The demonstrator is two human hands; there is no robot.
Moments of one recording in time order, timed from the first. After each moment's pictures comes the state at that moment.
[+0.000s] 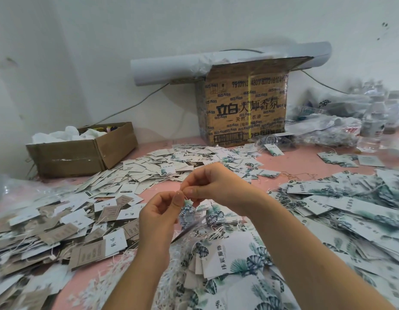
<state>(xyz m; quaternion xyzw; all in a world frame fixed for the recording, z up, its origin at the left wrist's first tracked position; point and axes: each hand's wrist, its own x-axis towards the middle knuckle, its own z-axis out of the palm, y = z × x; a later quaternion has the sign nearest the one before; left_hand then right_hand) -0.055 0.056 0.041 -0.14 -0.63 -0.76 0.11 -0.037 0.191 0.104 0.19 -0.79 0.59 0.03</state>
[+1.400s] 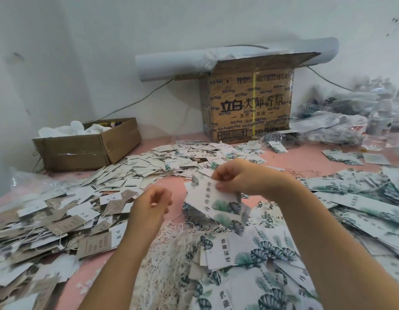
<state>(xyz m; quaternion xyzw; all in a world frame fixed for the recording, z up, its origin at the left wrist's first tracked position) -0.071 0.022 0.046 -0.12 -0.79 -0.59 0.09 -0.032 0.227 0.116 0.11 -0.90 0.43 -0.05</state>
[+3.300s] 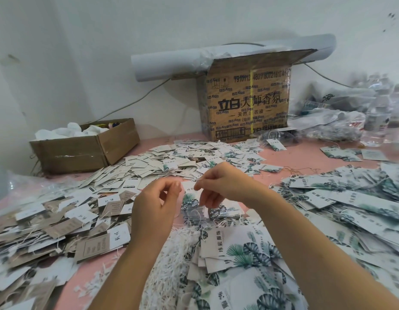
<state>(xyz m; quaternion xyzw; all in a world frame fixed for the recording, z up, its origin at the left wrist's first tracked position) -0.053 0.040 0.059 -0.21 -0.81 -0.48 0.27 -0.051 0.208 0.090 0.08 -0.83 0.55 -0.01</state>
